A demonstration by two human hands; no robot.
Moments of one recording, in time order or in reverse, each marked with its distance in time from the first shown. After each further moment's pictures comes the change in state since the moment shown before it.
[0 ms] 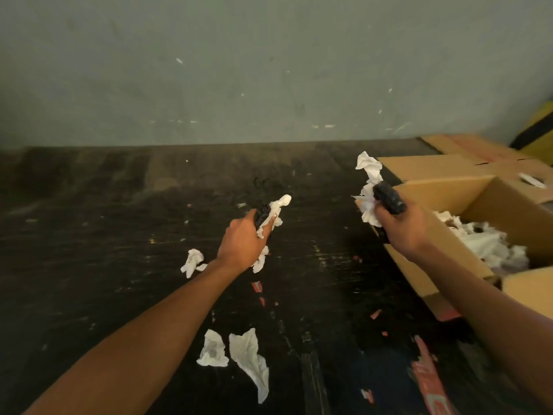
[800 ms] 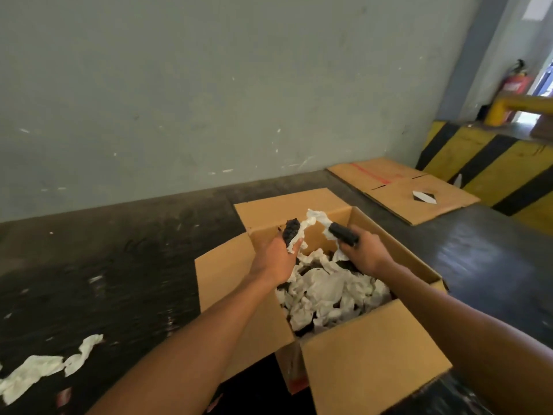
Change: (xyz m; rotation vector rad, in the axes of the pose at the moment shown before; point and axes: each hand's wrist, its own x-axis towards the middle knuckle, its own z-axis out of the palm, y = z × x) left_hand 0.073 0.342 0.309 0.096 -0.169 0.138; right_hand 0.133 0.239 -0.269 -0.279 -0.105 0.112
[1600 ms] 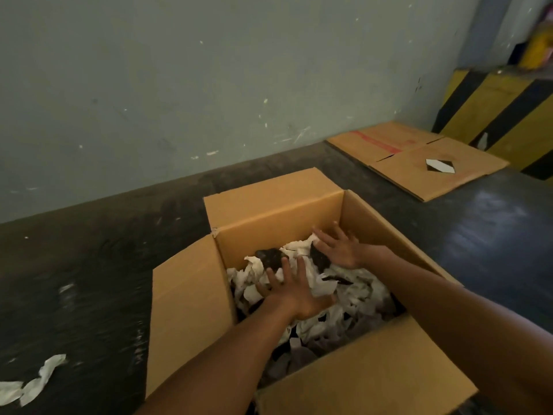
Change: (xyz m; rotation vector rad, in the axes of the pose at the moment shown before) left_hand 0.044 0.014 0.130 0.409 -0.634 -0.232; right_hand 0.111 0.092 0.052 -0.464 -0.646 -0.011
